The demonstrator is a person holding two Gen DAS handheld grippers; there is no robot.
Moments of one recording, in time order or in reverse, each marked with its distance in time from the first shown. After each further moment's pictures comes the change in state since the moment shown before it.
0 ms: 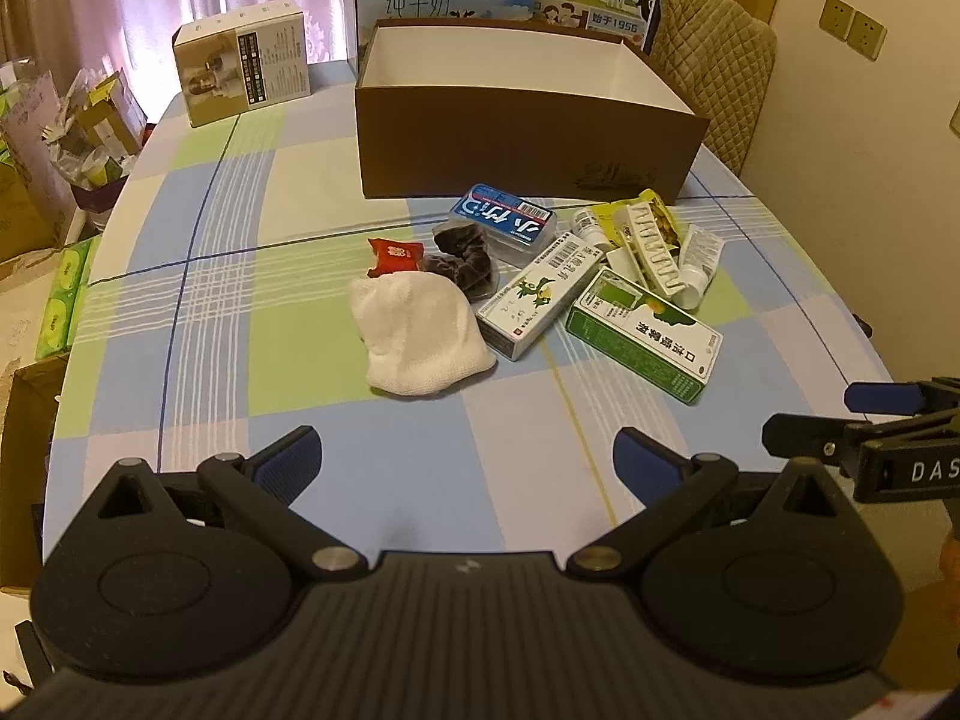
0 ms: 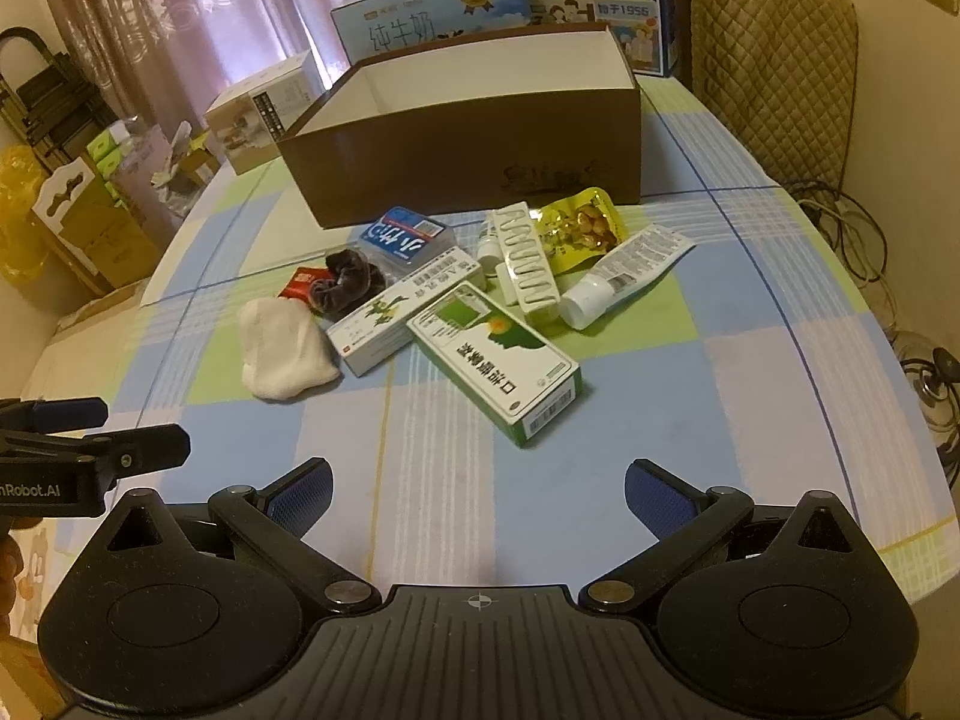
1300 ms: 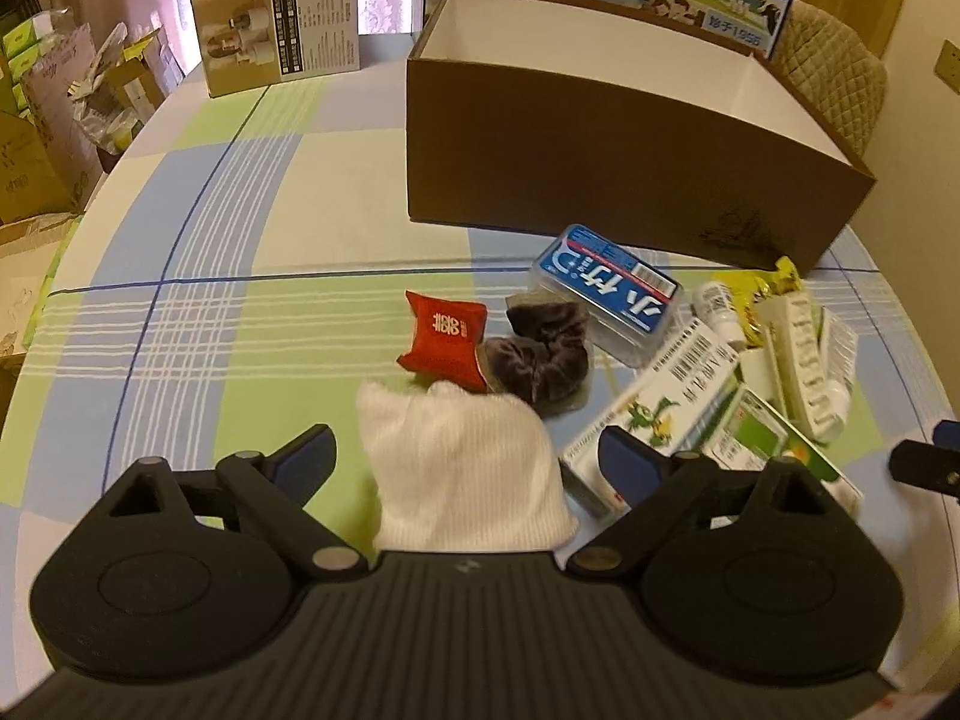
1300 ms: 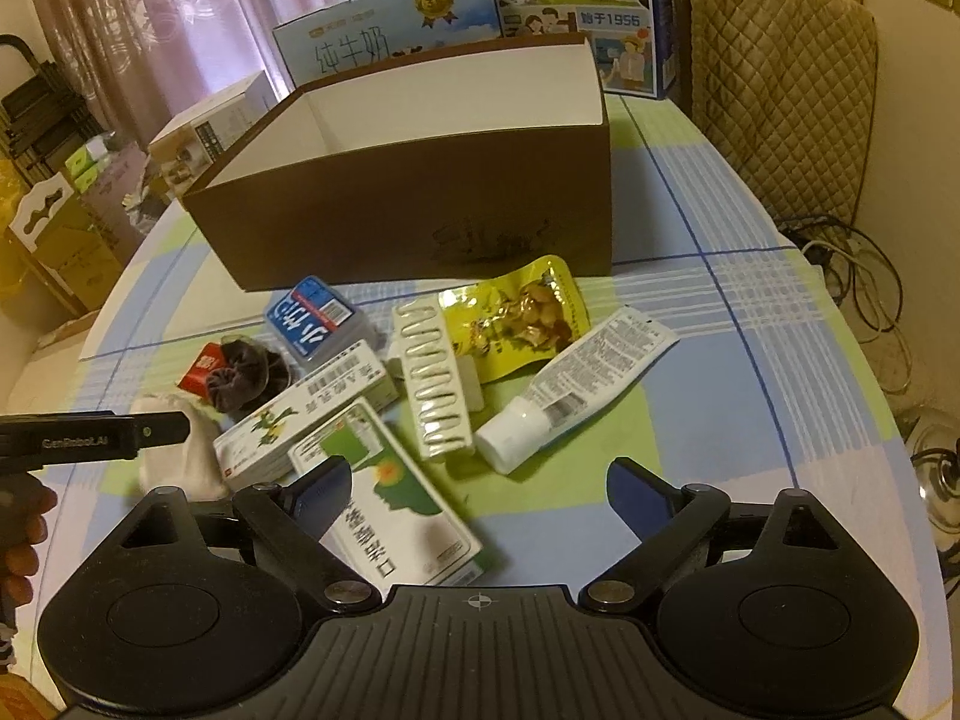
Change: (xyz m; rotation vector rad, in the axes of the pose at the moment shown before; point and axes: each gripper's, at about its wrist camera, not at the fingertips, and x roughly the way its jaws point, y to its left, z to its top) left arm 0.123 0.025 0.064 -0.127 0.012 0.092; right arm 0.072 -0.061 0.071 -0.034 -0.026 0.005
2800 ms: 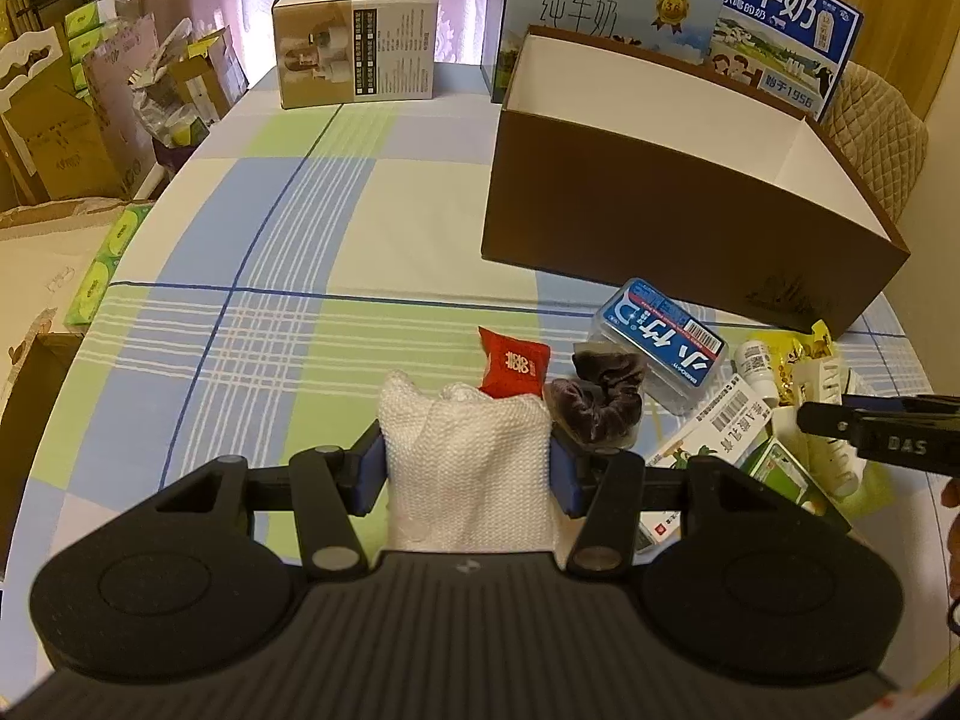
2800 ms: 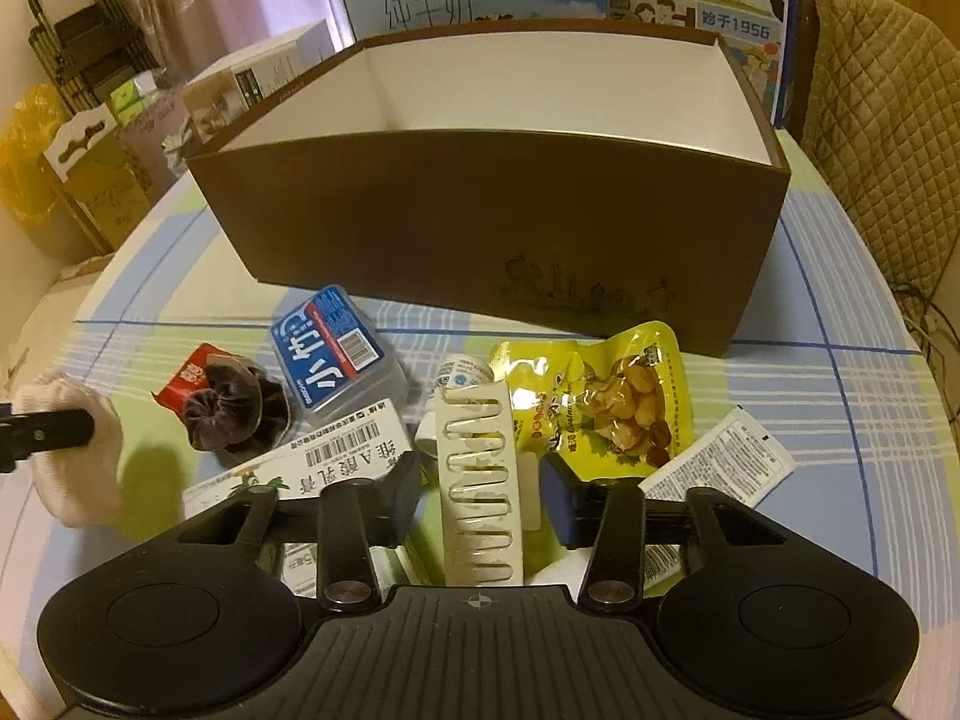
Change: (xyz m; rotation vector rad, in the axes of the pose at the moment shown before) left arm -0.026 0.027 0.004 -0.087 -0.057 0.046; right arm 0.083 0.019 0.042 -0.184 0.045 0.074
